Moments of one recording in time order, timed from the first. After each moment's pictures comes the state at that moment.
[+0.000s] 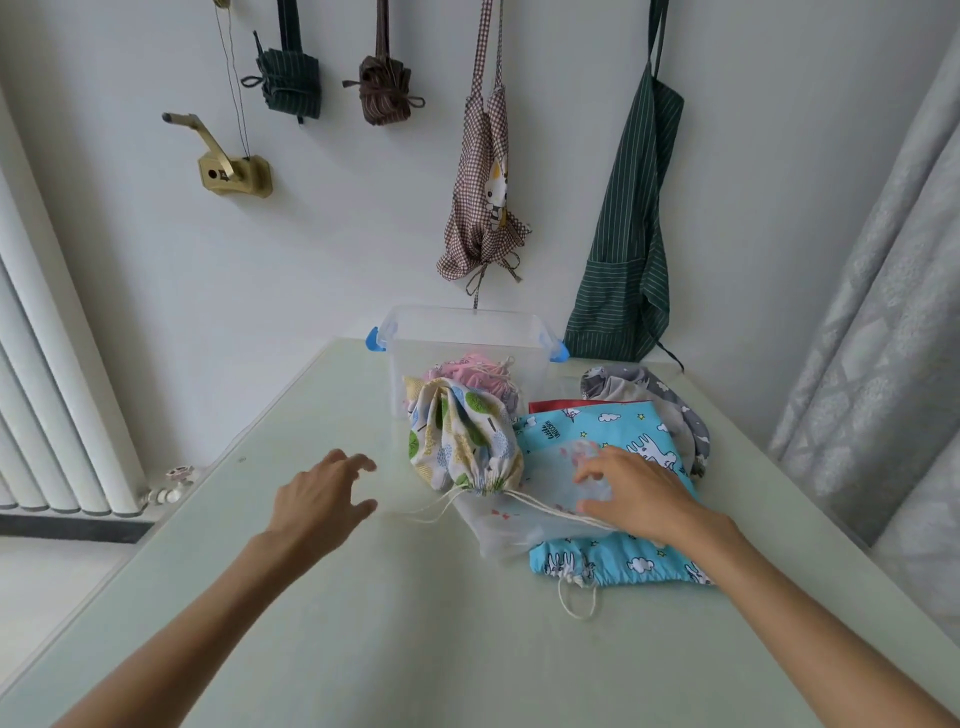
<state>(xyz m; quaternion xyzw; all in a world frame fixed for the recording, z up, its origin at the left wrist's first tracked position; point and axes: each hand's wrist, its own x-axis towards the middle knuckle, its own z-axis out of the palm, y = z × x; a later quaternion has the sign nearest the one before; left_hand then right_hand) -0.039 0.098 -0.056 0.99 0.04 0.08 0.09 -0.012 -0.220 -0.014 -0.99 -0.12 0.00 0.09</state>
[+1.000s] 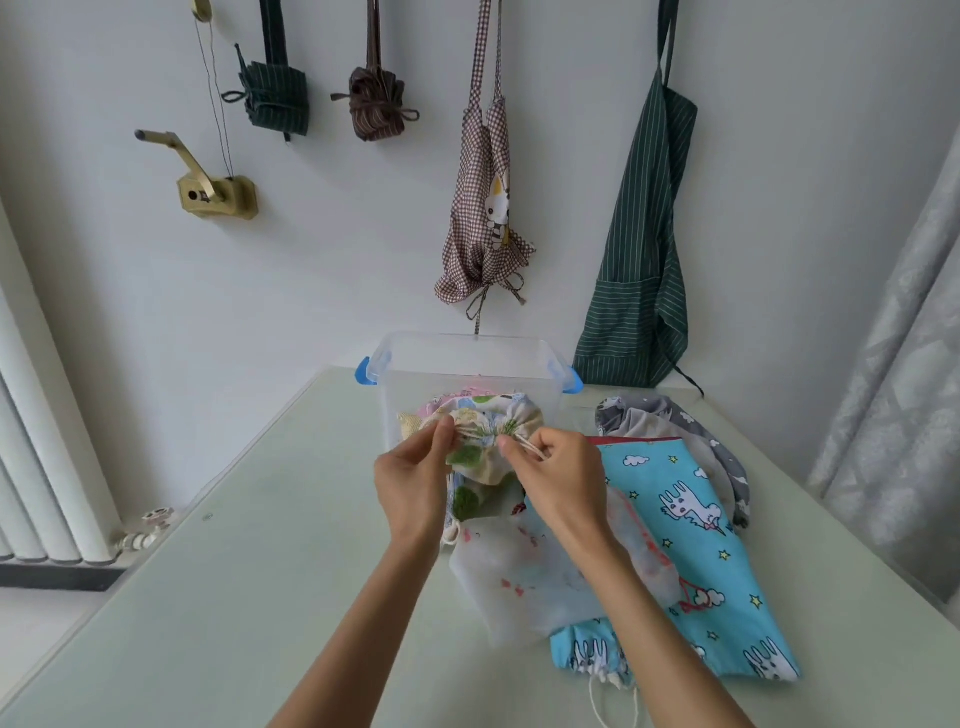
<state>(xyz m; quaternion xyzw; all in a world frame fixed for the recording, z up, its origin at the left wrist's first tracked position) 0.038 -0.002 -0.034 0.59 0.09 0.27 0.76 0.052 -0.124 -0.023 -0.86 -0.05 -0.25 0.44</state>
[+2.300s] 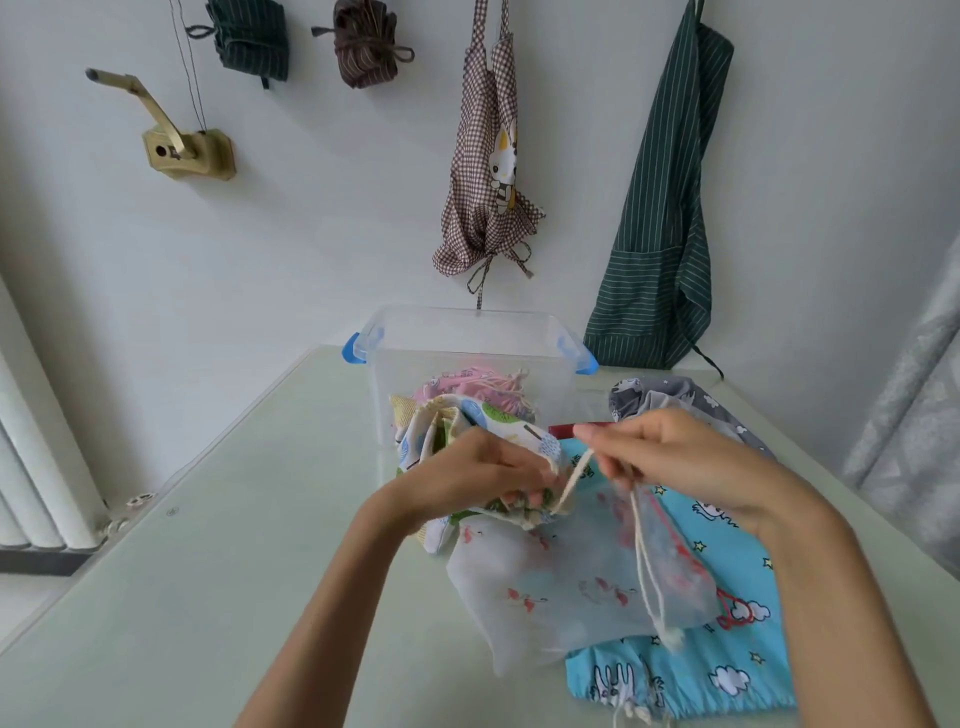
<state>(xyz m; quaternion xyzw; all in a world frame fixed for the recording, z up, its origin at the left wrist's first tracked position) 0.062 0.005 -0.018 0.81 -0.23 -0.11 0.52 0.039 -0.189 0.033 -0.89 -0.12 0.07 0.44</state>
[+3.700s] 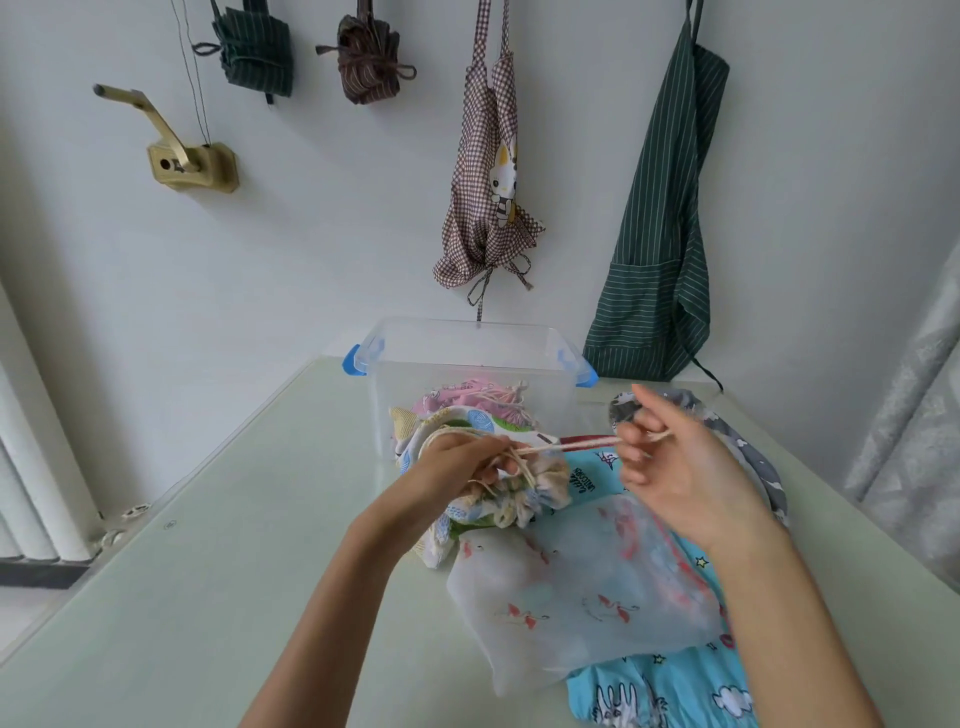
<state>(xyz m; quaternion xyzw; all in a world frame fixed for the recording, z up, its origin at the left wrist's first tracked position) 0.076 0.008 -0.027 0.73 -0.07 -0.06 0.68 0.073 -0.195 0.004 -0.53 0.03 0.06 0.84</state>
